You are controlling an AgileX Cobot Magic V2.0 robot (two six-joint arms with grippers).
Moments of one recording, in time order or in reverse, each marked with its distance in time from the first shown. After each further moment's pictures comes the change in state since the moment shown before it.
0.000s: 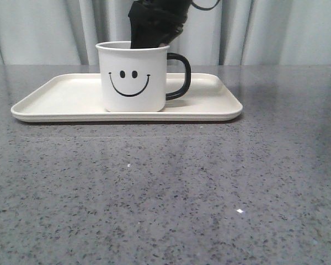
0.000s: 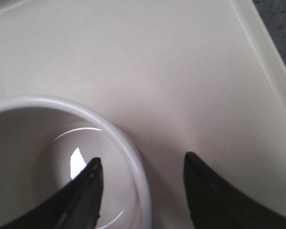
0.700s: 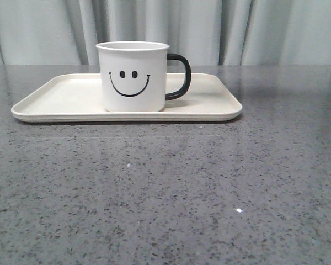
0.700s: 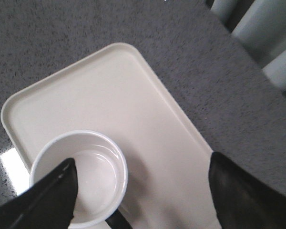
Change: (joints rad) left arm 0.000 0.000 0.000 0.000 0.000 0.000; right arm -0.027 -0.306 0.001 -0.059 -0.049 0.174
